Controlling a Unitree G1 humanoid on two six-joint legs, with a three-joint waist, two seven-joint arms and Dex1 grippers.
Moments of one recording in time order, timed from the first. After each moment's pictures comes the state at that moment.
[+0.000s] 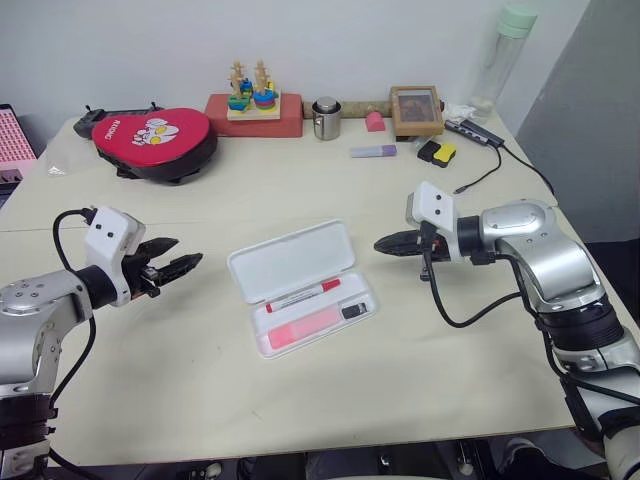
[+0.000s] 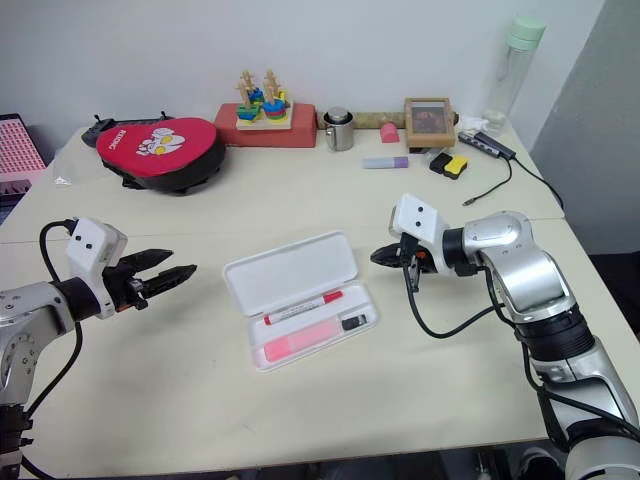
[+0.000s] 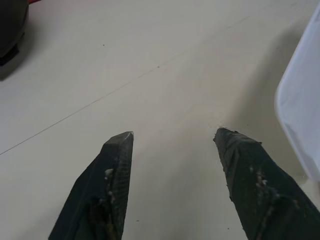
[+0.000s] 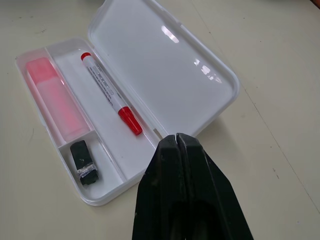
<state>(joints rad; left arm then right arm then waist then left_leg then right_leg) -0.19 0.89 0.31 0.00 -0.45 0.53 -0.82 -0.72 -0.62 0.23 -0.11 0.16 0.60 1.15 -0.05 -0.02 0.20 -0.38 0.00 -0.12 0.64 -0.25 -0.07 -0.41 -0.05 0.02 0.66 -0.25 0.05</state>
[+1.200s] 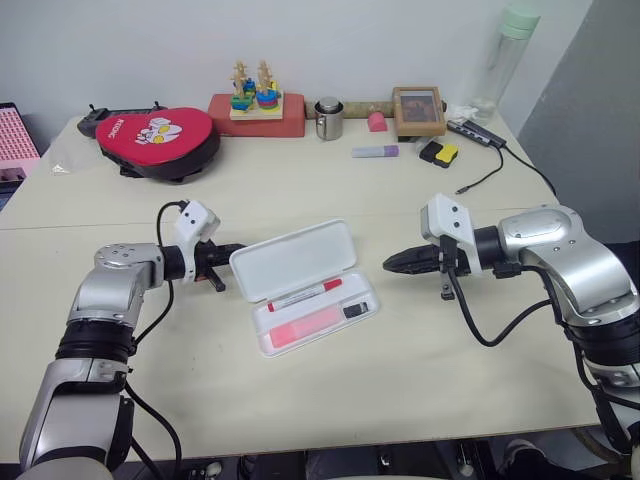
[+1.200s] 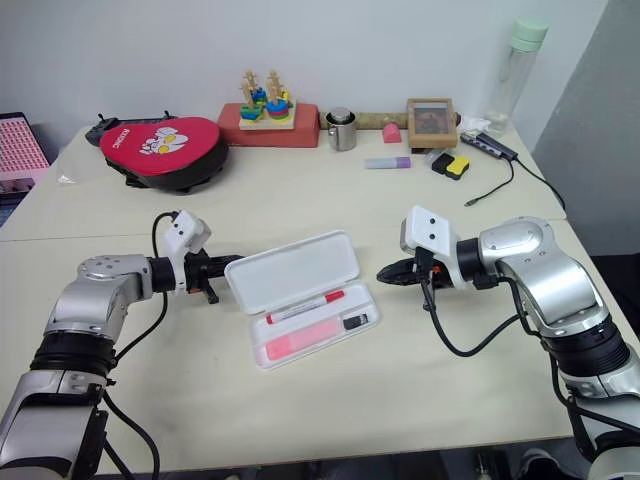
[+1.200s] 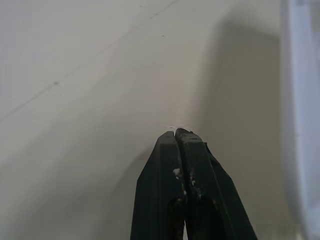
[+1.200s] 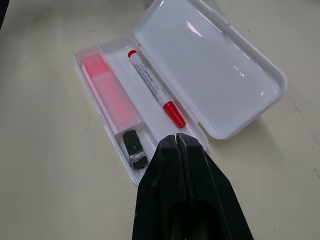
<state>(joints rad) -0.60 0.74 -0.02 0.46 -0.27 0.38 -1.13 -0.67 -0.75 0.23 -0.26 0.30 0.67 1.19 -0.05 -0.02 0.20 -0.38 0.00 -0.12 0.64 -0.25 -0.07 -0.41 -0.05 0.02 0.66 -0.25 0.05</state>
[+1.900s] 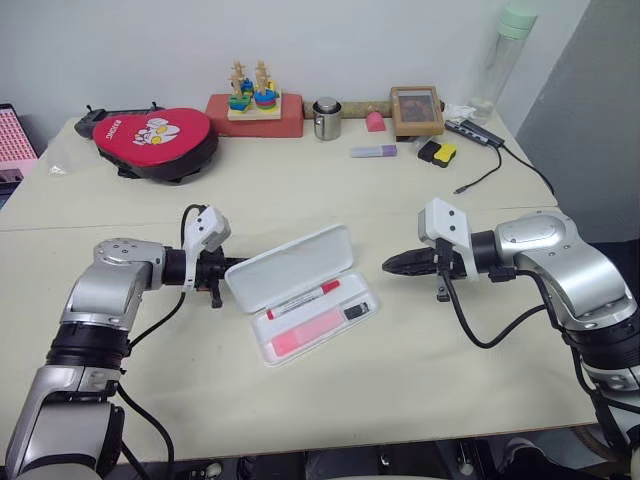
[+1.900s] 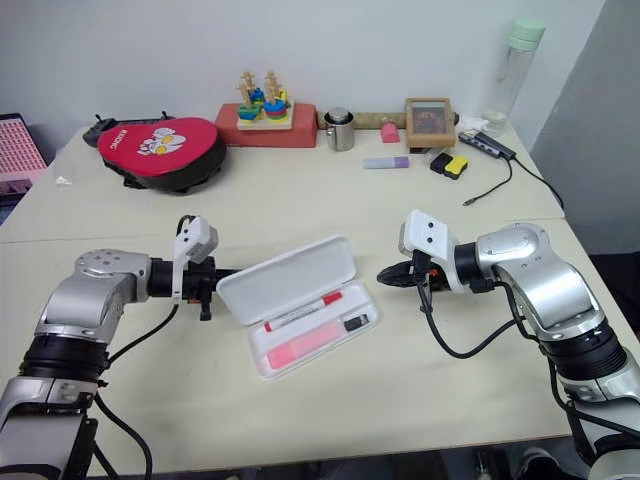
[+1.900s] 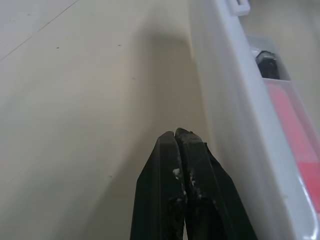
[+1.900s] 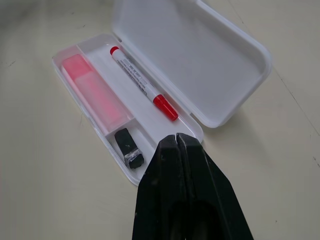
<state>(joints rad) -0.55 0.78 -0.04 0.25 -0.29 0.50 -1.33 -0.65 -0.75 0.24 -0.26 0.29 0.66 1.15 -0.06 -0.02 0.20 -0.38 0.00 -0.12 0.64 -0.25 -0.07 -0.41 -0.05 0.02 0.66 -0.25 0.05</state>
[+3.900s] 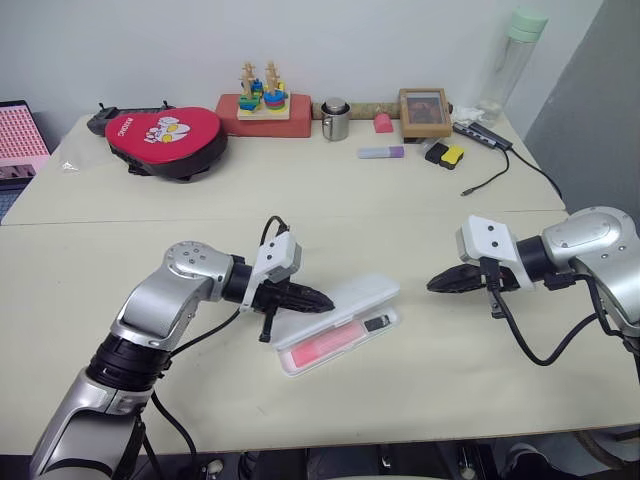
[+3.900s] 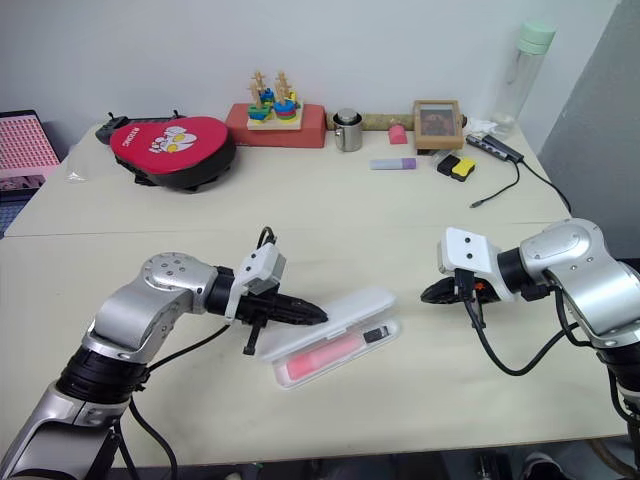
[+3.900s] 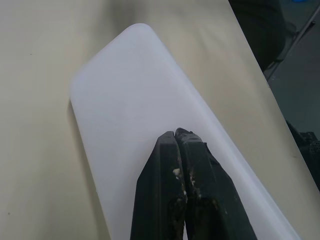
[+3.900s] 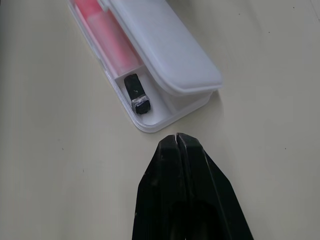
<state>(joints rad) -0.52 0.71 -0.24 -0.14 -0.37 0.56 -1.35 -0.59 -1.00 0.23 -0.28 0.30 0.60 1.32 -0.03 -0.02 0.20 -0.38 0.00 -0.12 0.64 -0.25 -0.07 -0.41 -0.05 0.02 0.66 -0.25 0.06</state>
